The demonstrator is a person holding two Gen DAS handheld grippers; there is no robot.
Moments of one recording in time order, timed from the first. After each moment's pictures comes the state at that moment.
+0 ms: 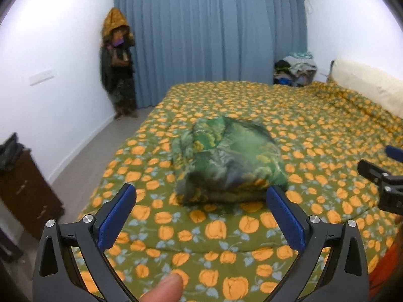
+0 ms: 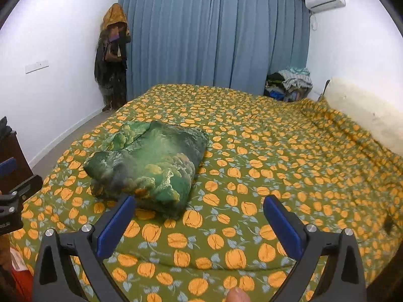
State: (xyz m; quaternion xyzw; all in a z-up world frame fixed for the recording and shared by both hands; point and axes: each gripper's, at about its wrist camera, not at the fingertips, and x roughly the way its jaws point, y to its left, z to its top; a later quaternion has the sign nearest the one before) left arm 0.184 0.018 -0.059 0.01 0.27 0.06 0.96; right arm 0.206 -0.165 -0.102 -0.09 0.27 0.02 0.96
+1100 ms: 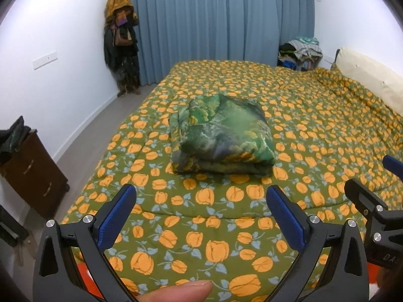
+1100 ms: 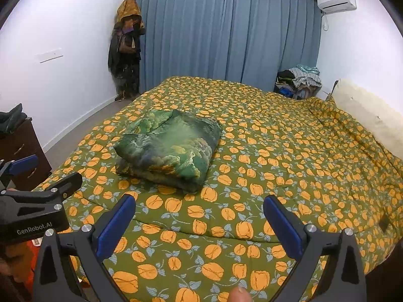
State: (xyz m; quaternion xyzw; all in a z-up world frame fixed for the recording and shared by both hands) left arm 0.154 -0.007 -0.047 -0.01 0.33 0.06 0.94; right arm 0.148 -0.147 -0.088 -0.10 0.30 0.06 0.95
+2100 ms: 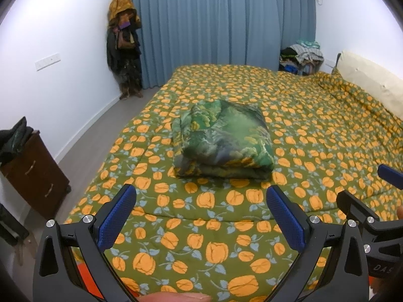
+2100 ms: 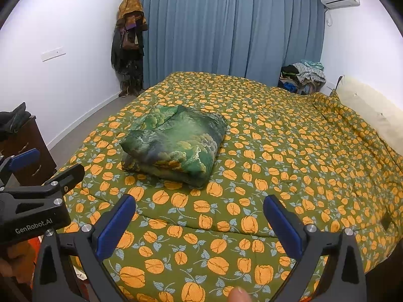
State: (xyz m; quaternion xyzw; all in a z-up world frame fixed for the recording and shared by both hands) left arm 0.149 -0.006 -0.037 -0.01 0.32 0.06 0.94; right arm 0.144 -0.141 -0.085 -0.10 0.32 0.07 0.94
